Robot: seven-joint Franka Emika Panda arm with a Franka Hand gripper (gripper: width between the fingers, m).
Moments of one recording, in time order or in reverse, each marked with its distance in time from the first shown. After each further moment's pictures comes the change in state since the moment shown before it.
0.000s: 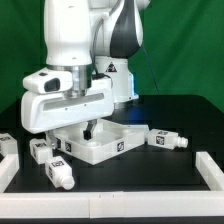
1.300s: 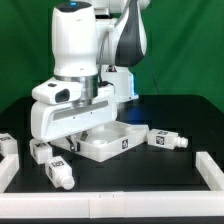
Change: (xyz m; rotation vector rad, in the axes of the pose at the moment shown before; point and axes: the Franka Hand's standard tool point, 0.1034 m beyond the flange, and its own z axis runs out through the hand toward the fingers) arm -0.003 -0.015 0.018 0.008 -0.007 -0.054
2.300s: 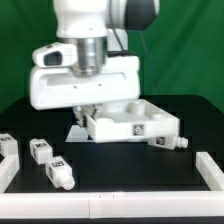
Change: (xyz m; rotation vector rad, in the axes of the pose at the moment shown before) arm 0.085 0.026 -0.068 0.022 -0.010 0.504
